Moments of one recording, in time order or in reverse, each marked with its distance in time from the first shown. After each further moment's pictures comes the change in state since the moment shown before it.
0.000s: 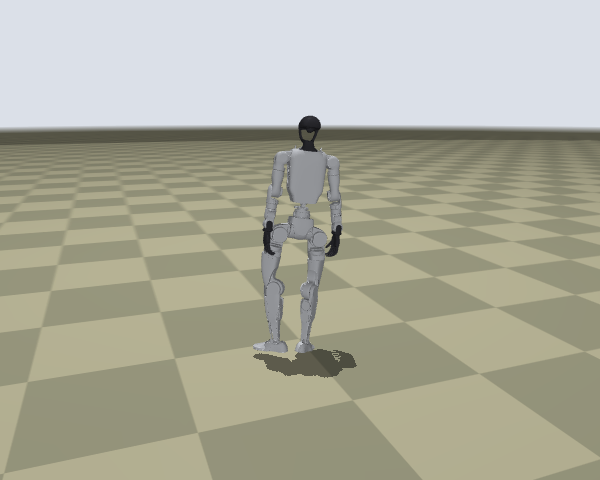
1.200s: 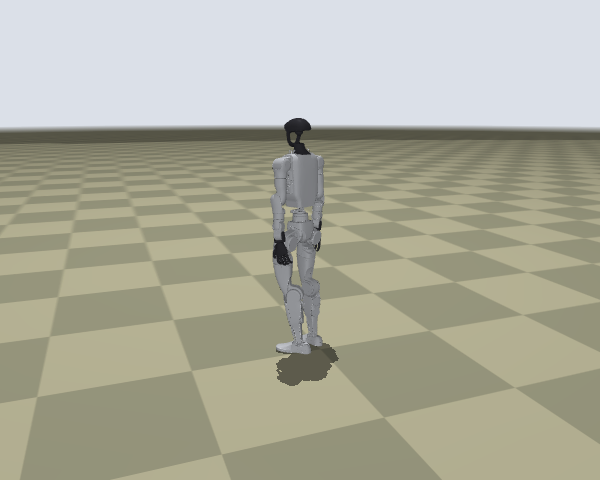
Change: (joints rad) left arm 0.012 0.010 0.096 0.006 -0.021 0.008 -0.033; right arm -0.058 0.047 0.090 -0.026 0.005 -0.019 -0.017; waist -0.021 0.026 0.029; left_leg -0.022 -0.186 -0.512 -0.158 -0.075 0.091; right_leg -0.051 0.099 0.559 0.043 -0.117 0.186
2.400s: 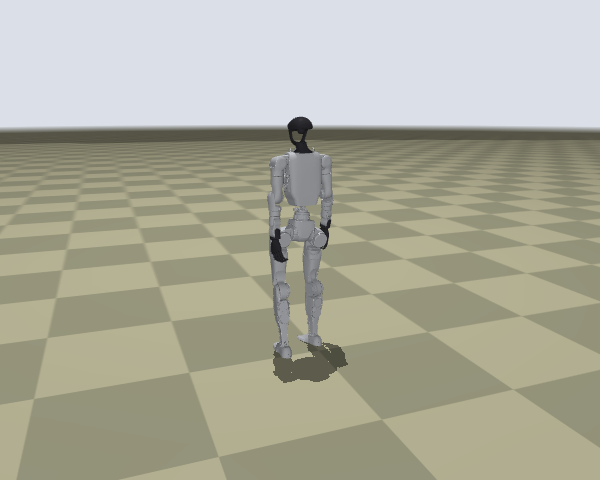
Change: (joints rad) left arm -0.010 -0.017 -0.047 0.015 0.002 0.000 0.008; right arm -0.055 -0.027 0.022 -0.074 -0.037 -0.008 0.039; waist 0.099 -0.088 -0.002; left_leg -0.096 -0.071 -0.573 0.283 -0.104 0.069; right_leg -0.108 -0.004 0.330 -0.004 0.139 0.046
